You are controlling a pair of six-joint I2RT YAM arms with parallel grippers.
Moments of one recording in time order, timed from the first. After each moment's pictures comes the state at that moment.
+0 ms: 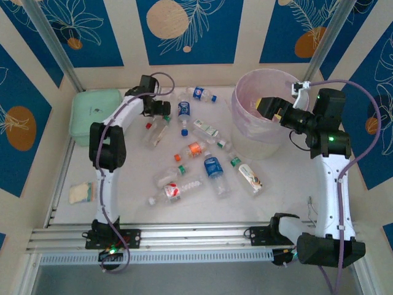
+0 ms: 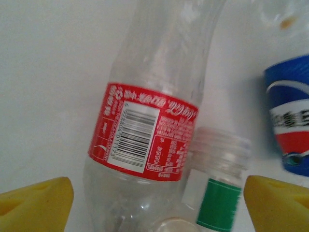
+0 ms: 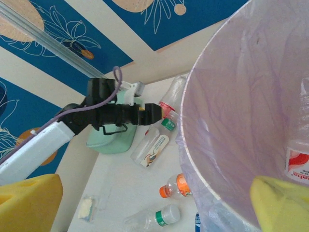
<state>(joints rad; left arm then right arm) -0.25 2.28 1.97 -0.72 0.02 -0.14 -0.13 1.08 1.35 -0.73 -0.76 0.43</state>
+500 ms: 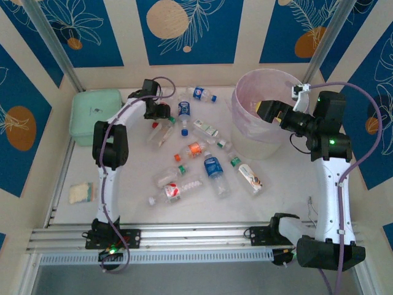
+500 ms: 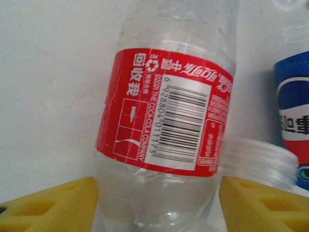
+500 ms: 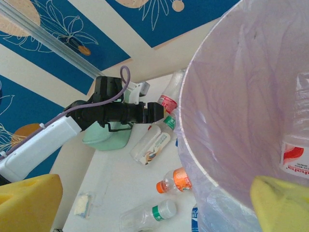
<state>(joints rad) -0.25 2.32 1.96 -0.69 0.06 -0.20 -0.13 1.05 1.34 -0.76 -0.75 0.40</state>
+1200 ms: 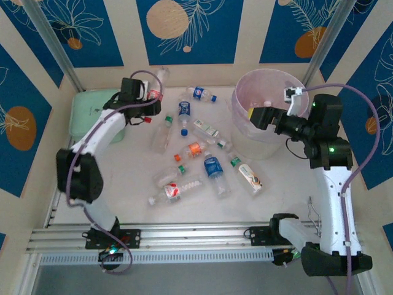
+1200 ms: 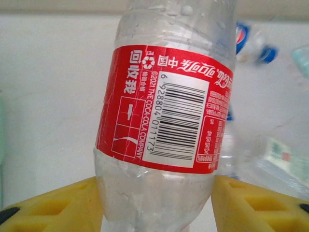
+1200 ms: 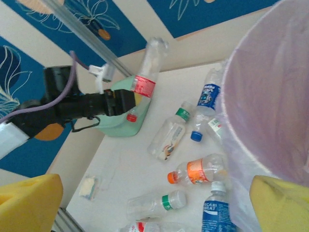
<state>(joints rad) -0.26 1.69 1.48 -0.52 0.08 -0.22 0.00 1.00 1.36 -0.79 -0.72 0.37</state>
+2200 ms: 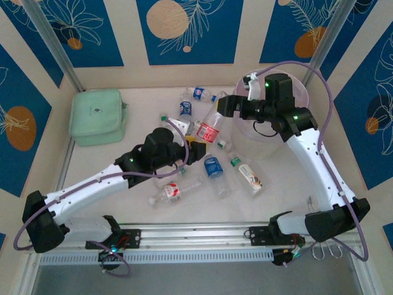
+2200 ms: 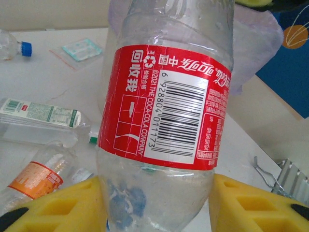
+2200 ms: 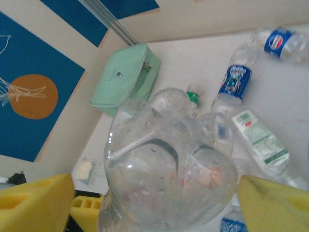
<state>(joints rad) -0.91 1.21 1.01 -0.15 0.00 -0.44 0.31 1.31 1.52 -0.72 -0.52 0.41</state>
